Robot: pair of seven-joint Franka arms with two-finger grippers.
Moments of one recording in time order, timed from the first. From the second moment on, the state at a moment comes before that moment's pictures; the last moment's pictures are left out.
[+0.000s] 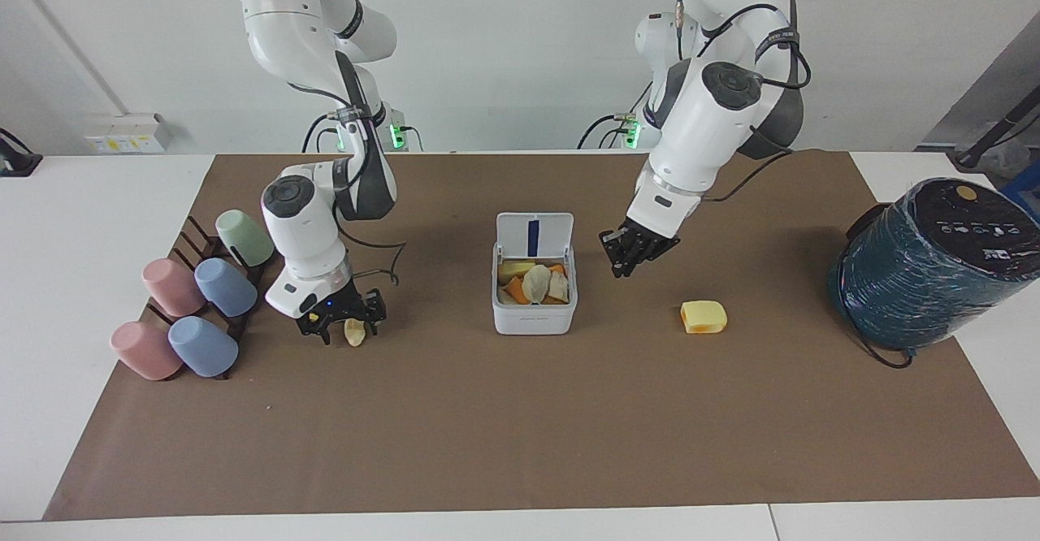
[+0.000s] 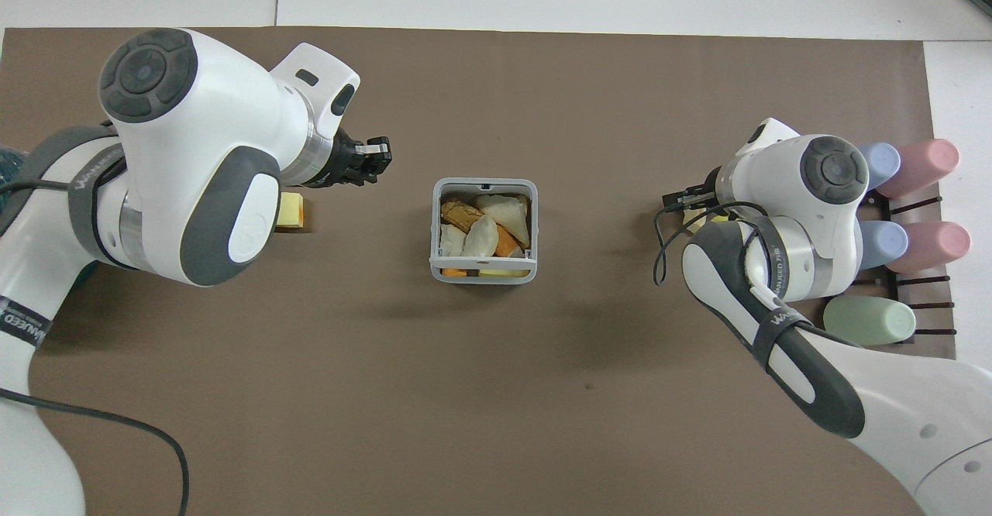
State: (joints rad) left arm -0.24 0.24 -0.14 -1.66 -0.13 2.02 -0.45; right arm 0.11 0.36 -0.01 -1.99 0.00 2.50 -0.09
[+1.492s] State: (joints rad) left arm -0.03 0.32 -0.14 -2.04 -0.11 2.51 -0.12; right arm 0.30 0.34 0.17 -1.72 0.49 2.44 0.59
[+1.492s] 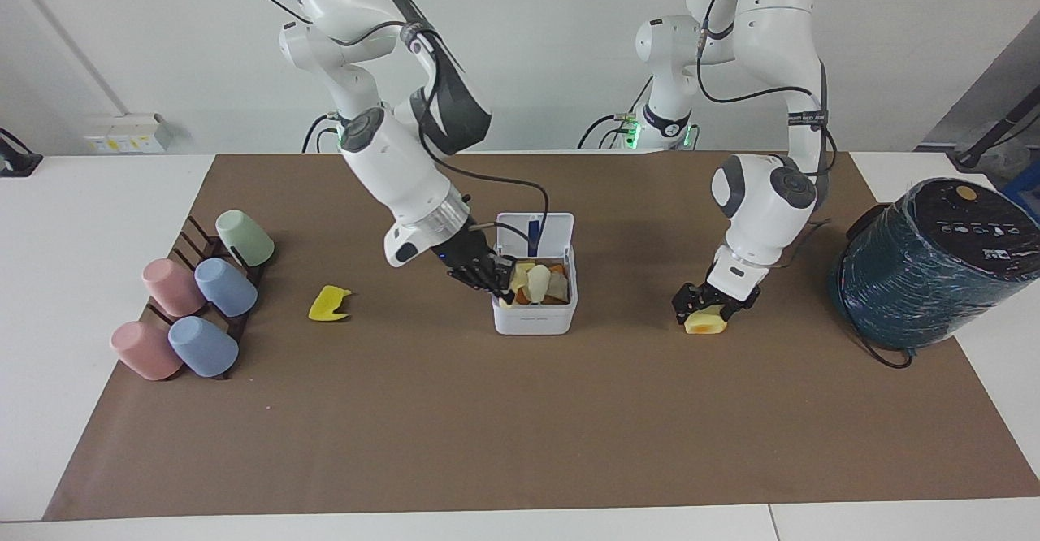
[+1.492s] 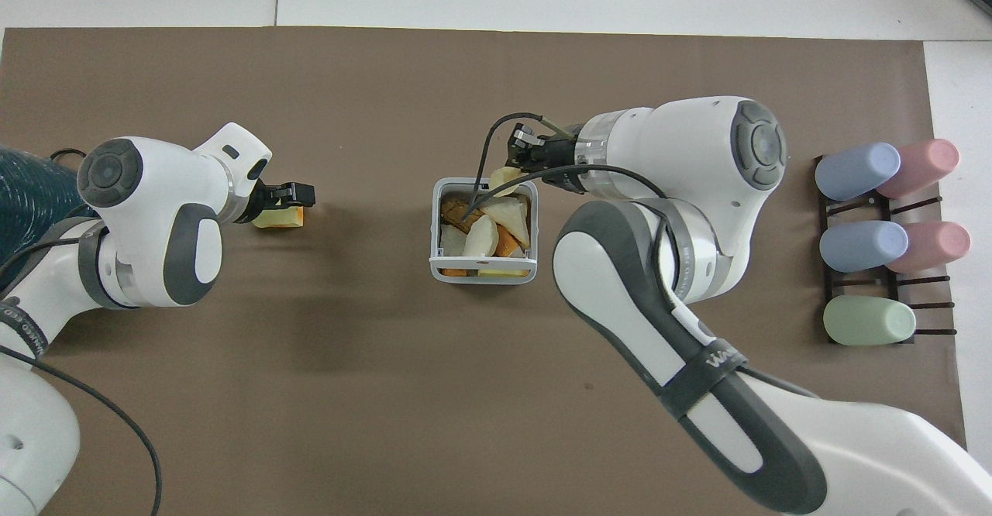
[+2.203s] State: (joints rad) left arm -0.02 0.33 -0.14 -2.05 -0.10 2.53 -0.11; right arm 0.32 0.32 0.16 -1.73 0.44 2.44 0.64
